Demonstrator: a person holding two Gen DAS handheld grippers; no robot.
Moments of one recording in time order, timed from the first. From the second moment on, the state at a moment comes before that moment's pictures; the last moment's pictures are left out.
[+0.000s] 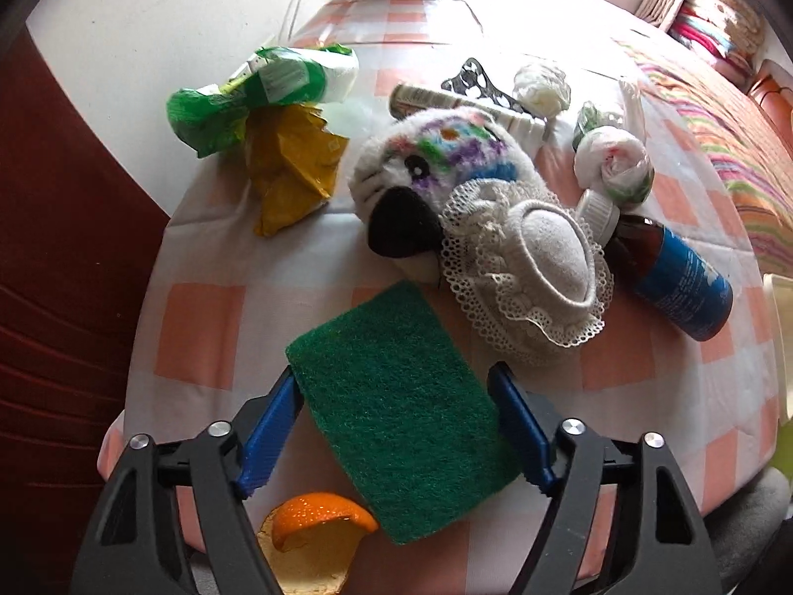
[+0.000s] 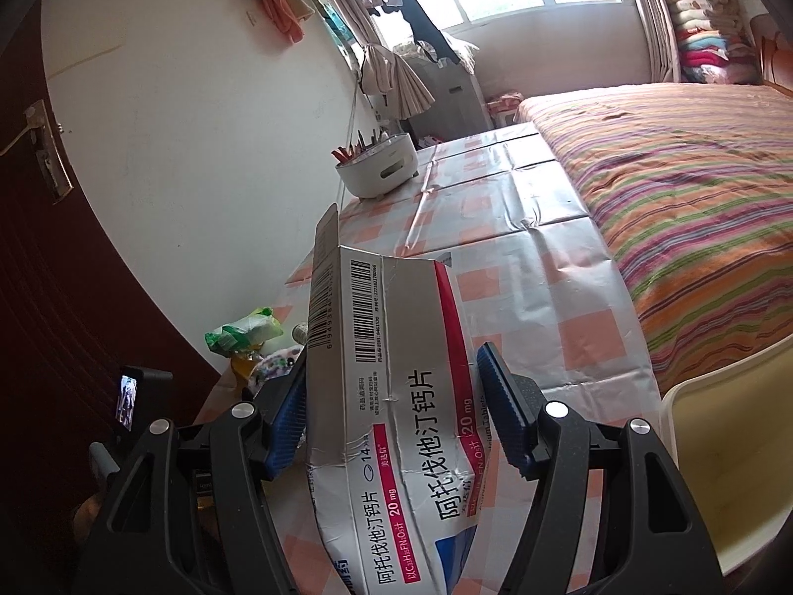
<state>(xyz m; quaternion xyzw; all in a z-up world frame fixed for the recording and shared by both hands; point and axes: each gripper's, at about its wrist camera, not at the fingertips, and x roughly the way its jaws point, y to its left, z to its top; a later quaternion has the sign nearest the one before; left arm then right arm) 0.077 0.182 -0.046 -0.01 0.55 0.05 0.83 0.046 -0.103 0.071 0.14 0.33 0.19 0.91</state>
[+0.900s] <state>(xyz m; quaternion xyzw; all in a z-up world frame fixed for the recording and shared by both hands) 0.047 0.069 0.037 0.04 0.37 -0.06 0.92 0.013 -0.212 0.090 0.12 0.21 0.05 0.97</state>
